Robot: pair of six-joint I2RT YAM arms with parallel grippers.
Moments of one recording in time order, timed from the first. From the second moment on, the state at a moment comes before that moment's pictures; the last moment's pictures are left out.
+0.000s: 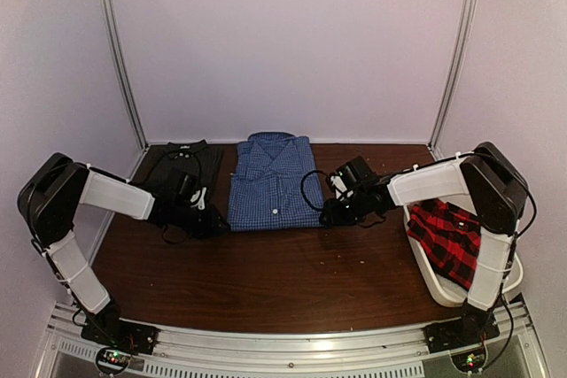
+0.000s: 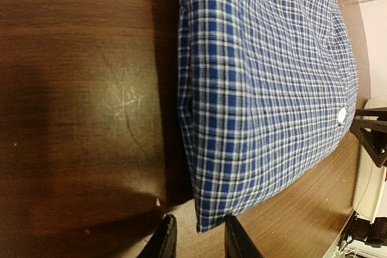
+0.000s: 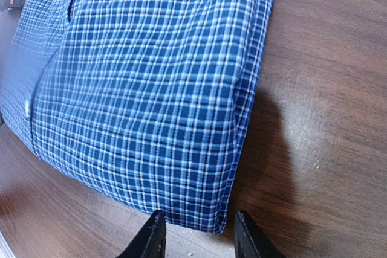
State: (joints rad) left arm -0.47 1.70 0.77 0.03 0.37 -0.66; right arm 0.64 1.90 1.13 -0.15 -0.13 0.45
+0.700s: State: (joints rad) left arm -0.50 1.76 0.82 0.02 0.35 -0.67; right arm 0.65 1.91 1.08 -0.09 -0.17 0.48
